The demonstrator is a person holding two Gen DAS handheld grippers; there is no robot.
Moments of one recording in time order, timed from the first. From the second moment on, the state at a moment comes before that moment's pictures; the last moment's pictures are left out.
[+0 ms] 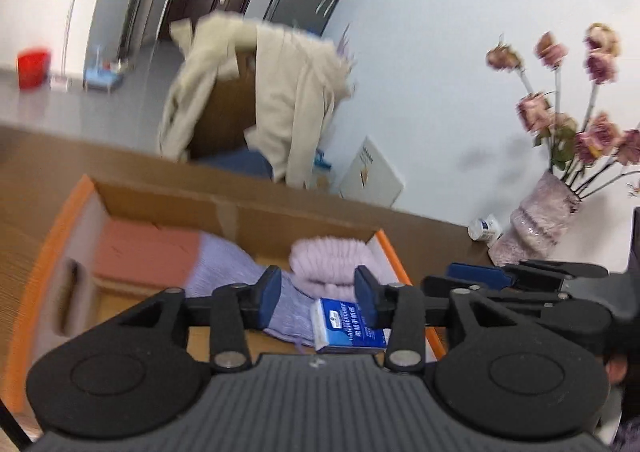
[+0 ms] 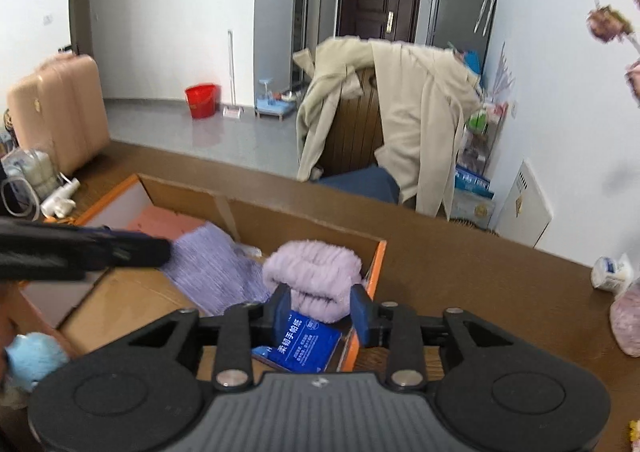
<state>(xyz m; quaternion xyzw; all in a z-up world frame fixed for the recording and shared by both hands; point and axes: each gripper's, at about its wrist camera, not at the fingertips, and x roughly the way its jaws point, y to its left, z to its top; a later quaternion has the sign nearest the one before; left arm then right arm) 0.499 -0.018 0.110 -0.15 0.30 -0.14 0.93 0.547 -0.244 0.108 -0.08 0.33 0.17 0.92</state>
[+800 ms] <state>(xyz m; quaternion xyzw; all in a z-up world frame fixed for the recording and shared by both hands) 0.152 0.026 0.108 -0.02 0.17 0.00 0.98 0.226 -0.286 0.143 -0.07 0.14 0.26 0.95</state>
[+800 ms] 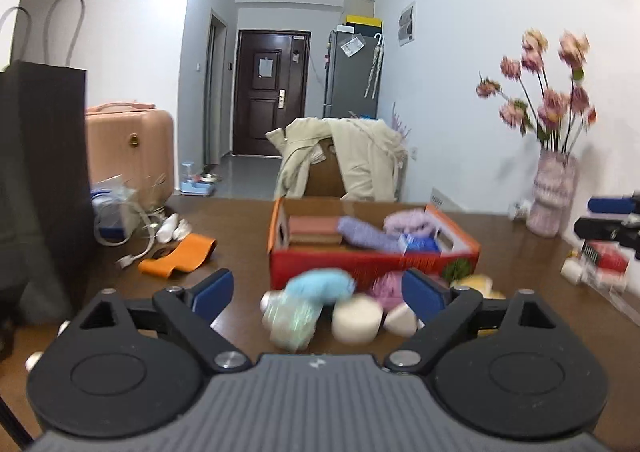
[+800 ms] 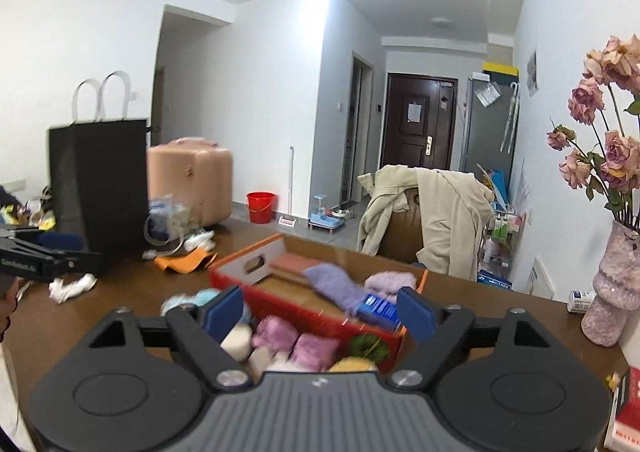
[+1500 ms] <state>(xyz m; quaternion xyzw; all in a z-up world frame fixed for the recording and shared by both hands) 0.157 0.054 0.041 -0.08 0.23 0.02 0.97 0.205 -0.228 0.050 -0.04 0.18 0.27 0.94</state>
